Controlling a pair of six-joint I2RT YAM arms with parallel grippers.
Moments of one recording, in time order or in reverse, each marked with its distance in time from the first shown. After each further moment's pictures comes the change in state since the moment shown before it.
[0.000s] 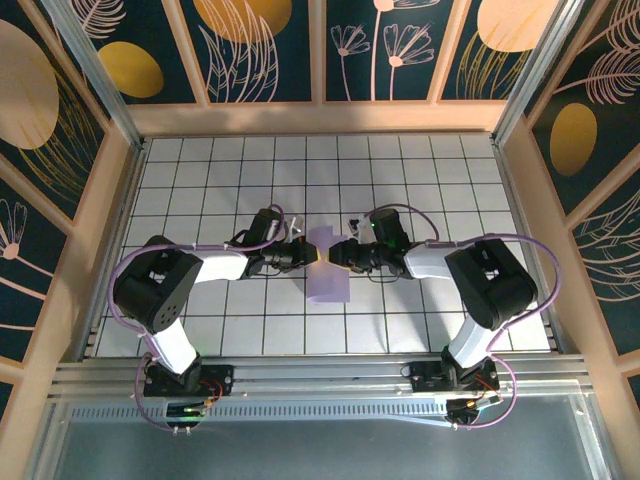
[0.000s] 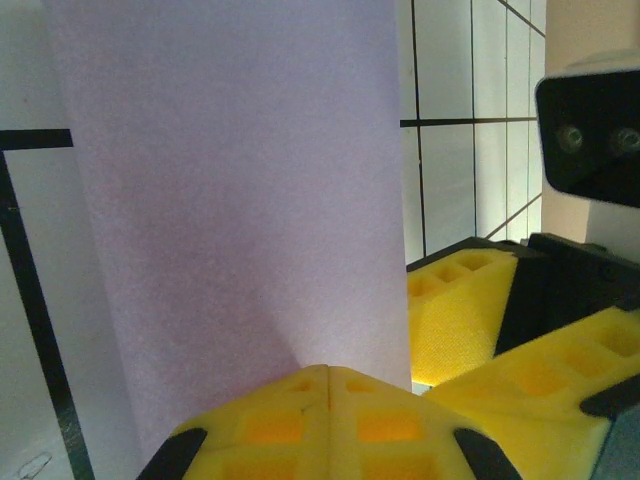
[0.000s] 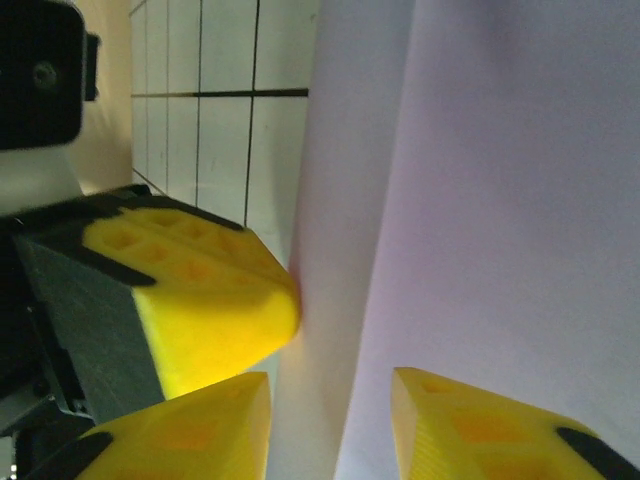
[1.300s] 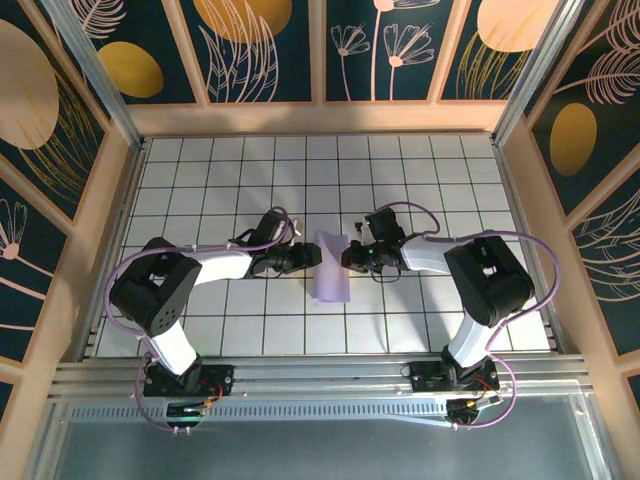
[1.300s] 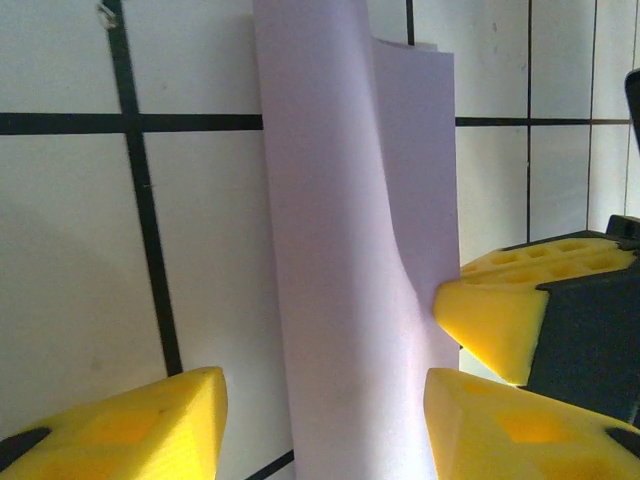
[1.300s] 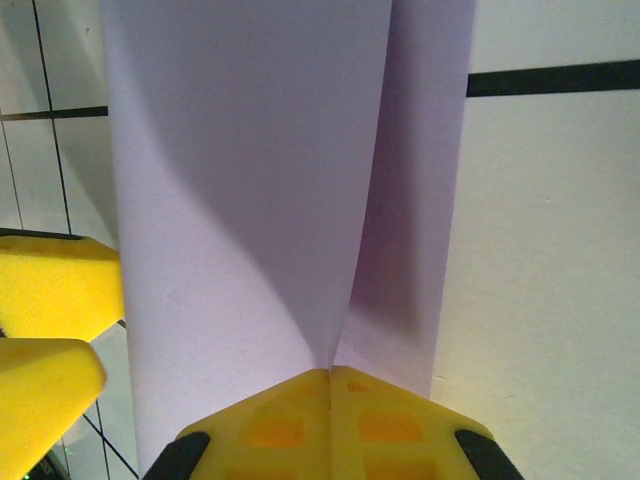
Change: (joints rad) left arm -0.047 -0.005 0.054 -0.193 -0.180 0.069; right arm 0.000 0.017 0.084 -0.316 0.224 -0.101
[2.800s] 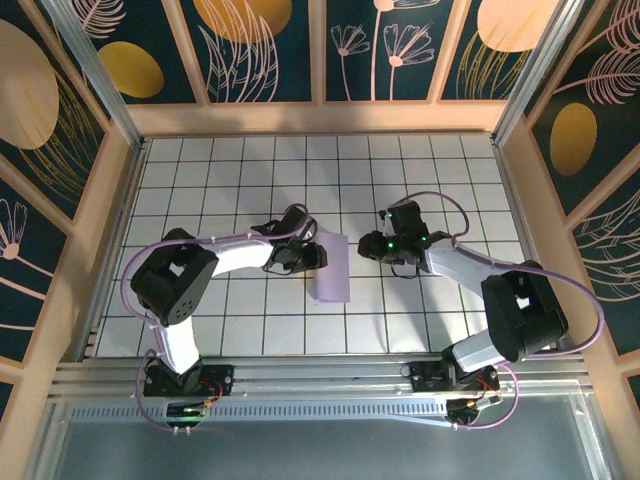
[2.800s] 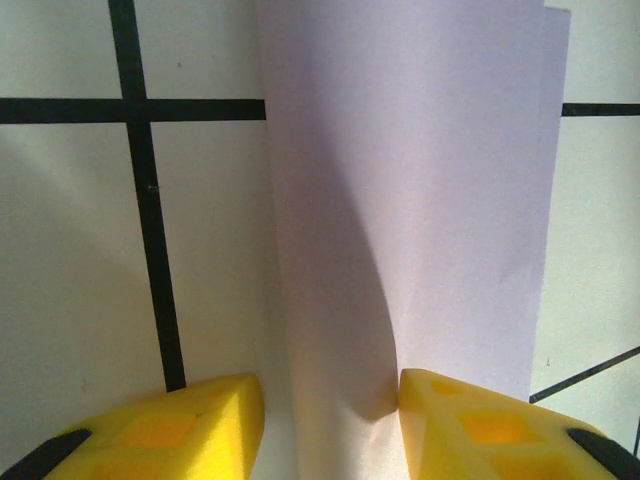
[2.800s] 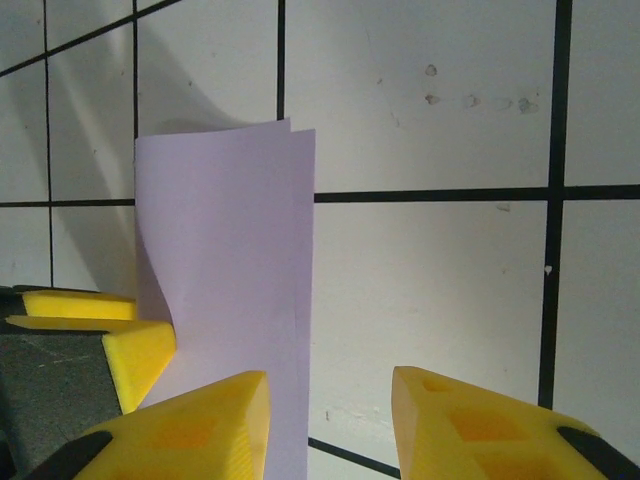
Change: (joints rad) left arm -0.085 0.116 0.224 -0.320 -0.188 0.004; right arm -0.089 -0.250 -0.035 -0.162 0.190 -0.088
